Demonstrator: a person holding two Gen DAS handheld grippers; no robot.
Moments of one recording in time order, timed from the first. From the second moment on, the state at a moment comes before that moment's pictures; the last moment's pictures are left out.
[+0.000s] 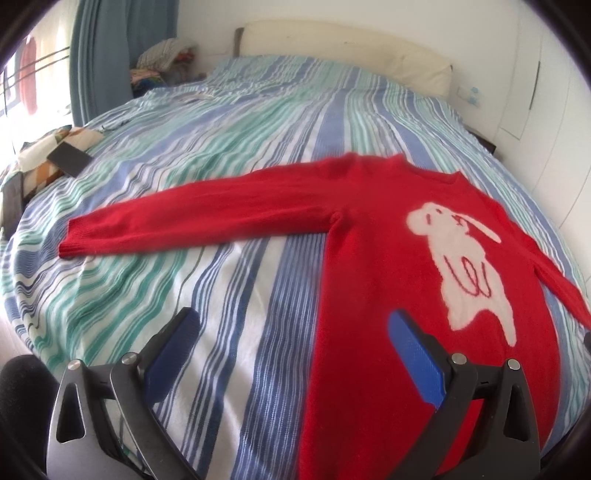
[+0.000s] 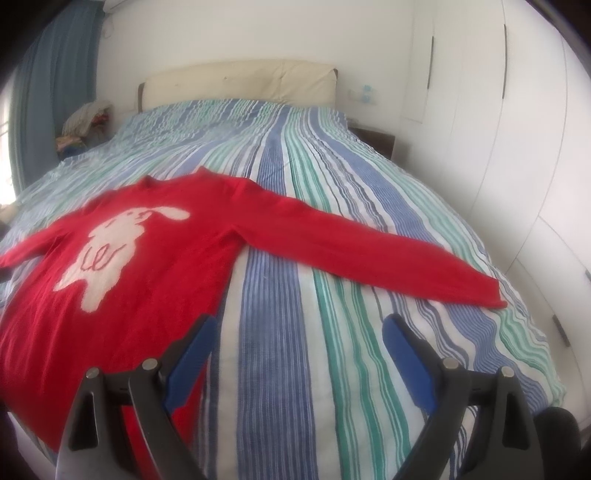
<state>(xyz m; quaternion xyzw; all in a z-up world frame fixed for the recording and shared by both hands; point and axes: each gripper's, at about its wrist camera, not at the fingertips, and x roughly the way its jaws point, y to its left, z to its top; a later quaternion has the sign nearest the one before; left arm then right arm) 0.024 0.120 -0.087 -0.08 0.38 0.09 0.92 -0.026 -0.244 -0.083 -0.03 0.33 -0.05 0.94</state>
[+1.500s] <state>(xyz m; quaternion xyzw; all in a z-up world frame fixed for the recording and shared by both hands) 0.032 0.129 -0.090 -0.08 0.39 0.12 0.91 0.062 -0.463 -0.002 0.31 0.33 -0.06 0.89</state>
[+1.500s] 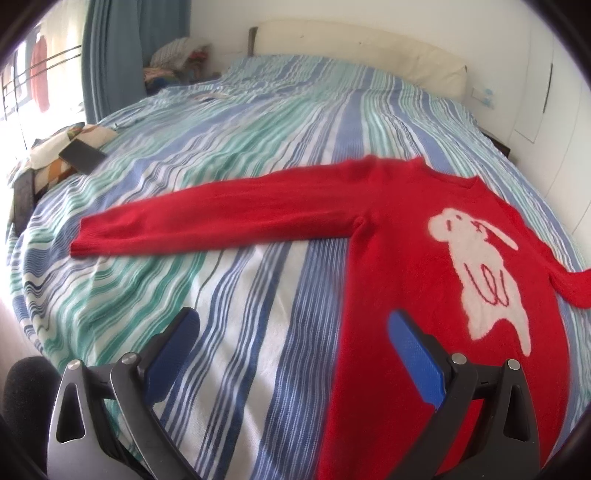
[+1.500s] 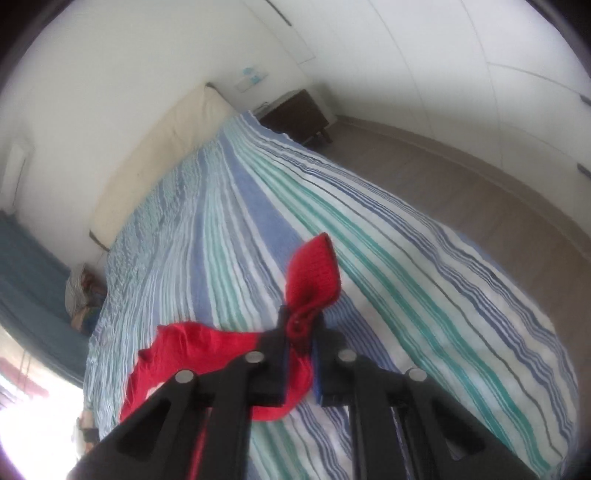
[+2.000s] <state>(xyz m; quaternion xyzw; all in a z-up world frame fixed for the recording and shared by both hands) 0.032 0.133 -0.085 -0.07 0.37 0.12 0.92 0.207 -0.176 0.078 0.17 0.35 0.19 0.90</state>
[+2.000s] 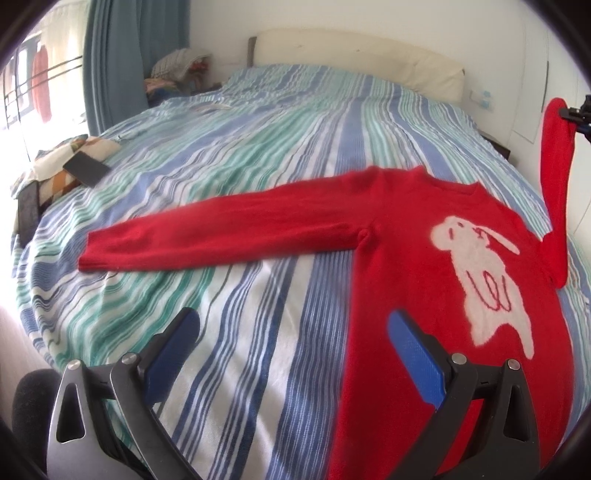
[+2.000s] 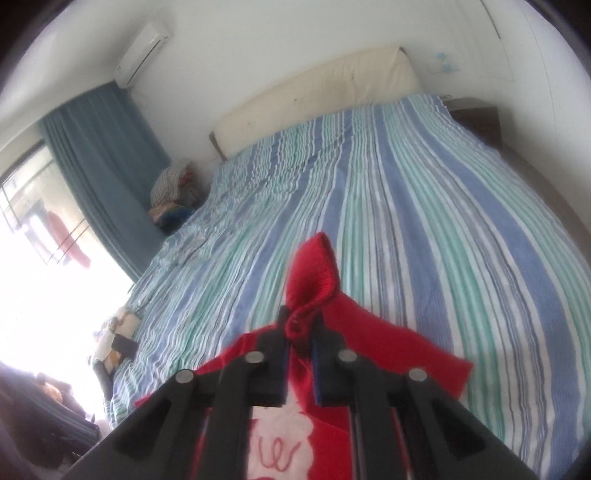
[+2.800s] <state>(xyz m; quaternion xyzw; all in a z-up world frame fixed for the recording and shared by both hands) 0.037 0.129 -0.099 -0.05 0.40 0.13 0.91 0.198 -0.278 -0.144 0.24 0.55 0.09 0.80</state>
